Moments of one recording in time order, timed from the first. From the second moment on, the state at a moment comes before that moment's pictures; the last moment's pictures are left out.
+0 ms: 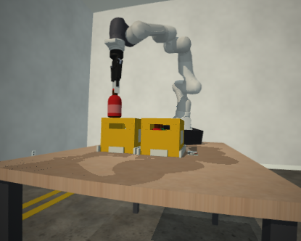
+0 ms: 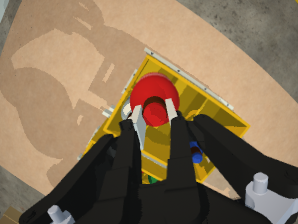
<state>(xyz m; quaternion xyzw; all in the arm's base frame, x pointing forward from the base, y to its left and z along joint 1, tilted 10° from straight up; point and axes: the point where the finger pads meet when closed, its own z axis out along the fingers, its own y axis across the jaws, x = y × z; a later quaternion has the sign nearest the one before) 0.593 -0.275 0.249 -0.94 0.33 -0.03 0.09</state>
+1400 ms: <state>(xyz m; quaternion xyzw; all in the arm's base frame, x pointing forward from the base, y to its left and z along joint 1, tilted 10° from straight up) 0.587 -0.229 0.256 -0.94 0.32 -0.02 0.09</state>
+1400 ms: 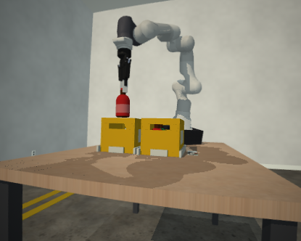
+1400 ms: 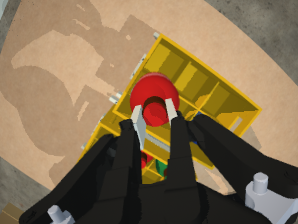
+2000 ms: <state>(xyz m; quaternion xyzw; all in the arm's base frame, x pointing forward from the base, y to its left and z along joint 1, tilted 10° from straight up) 0.585 -0.198 0.261 -0.94 0.32 -0.02 0.09</state>
